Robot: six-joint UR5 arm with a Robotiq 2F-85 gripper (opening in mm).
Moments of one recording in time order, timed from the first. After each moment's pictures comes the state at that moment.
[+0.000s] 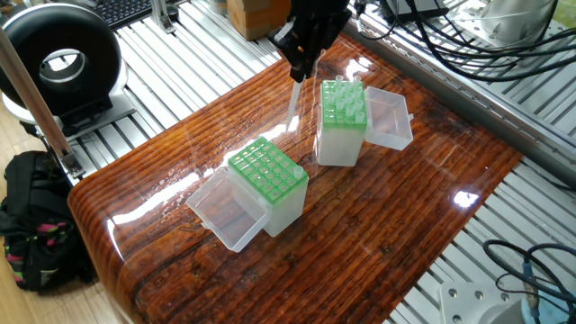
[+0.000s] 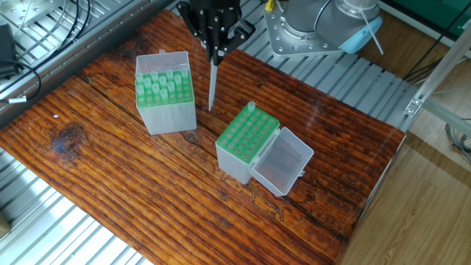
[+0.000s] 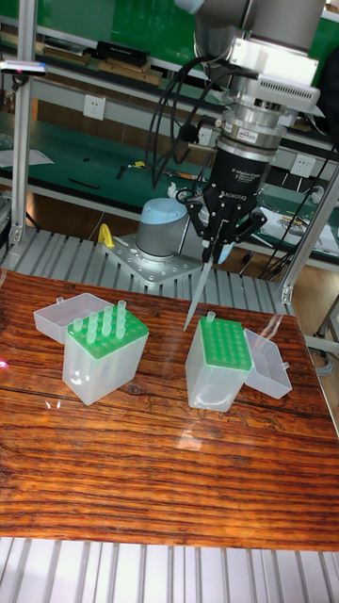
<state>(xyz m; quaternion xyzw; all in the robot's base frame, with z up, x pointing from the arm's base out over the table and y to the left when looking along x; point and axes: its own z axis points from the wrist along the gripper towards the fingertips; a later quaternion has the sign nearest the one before) 0.479 0.056 0.294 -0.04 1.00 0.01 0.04</state>
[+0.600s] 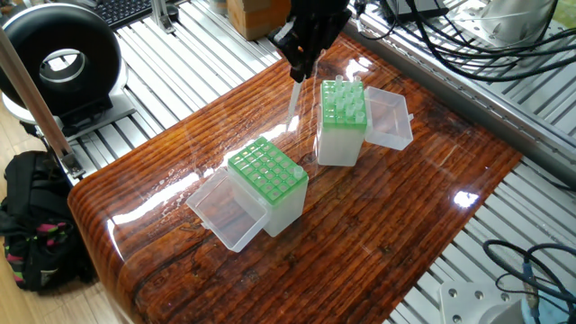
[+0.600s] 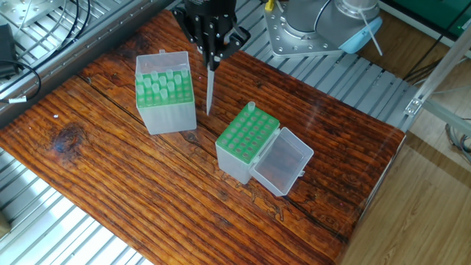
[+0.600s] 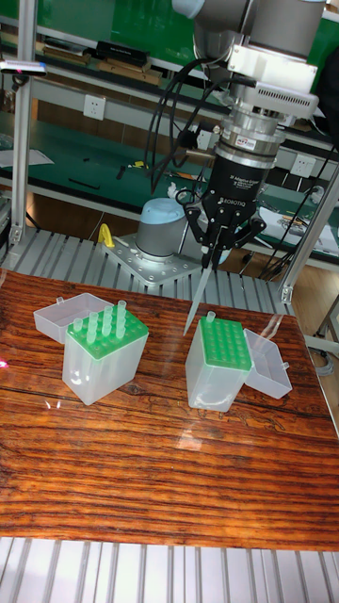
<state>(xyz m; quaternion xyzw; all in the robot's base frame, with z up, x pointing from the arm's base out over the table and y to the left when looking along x) 0.485 0.062 0.288 -0.05 1.00 0.02 0.04</state>
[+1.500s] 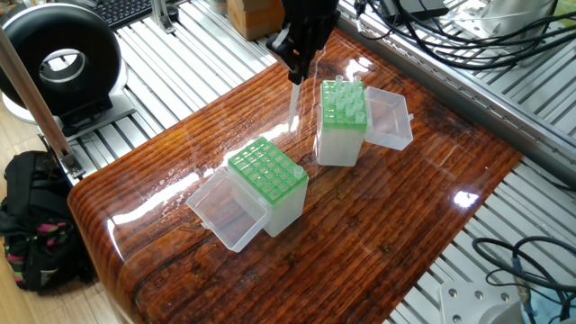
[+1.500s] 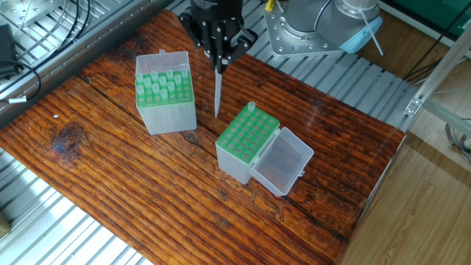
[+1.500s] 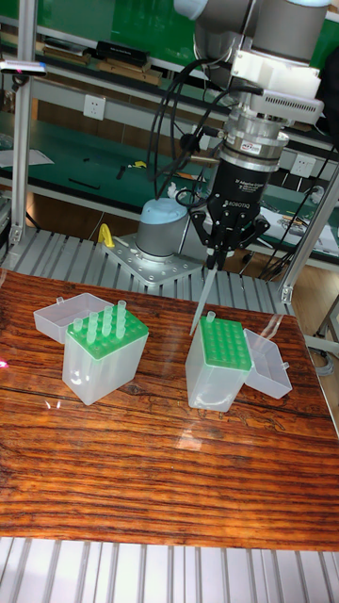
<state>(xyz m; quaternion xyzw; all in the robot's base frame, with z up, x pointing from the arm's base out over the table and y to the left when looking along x) 0.475 0.062 0.286 -0.09 1.00 0.01 0.02</state>
